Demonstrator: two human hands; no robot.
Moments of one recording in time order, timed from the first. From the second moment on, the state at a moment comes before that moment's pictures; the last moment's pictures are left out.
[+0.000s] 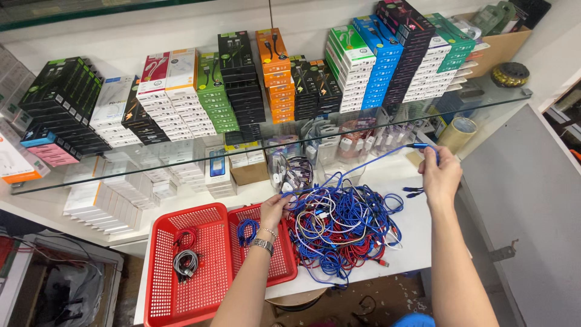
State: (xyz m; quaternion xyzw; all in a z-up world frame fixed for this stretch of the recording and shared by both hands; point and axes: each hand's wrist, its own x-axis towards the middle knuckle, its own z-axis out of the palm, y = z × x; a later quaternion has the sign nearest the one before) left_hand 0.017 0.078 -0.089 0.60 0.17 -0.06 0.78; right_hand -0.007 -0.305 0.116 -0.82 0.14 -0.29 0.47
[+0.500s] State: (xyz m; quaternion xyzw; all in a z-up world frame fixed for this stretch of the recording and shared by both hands) left_hand -0.019 0.028 -0.032 0.53 0.03 -0.22 0.82; right_hand 0.009 -0.227 0.012 -0.83 -0.02 -0.06 0.55
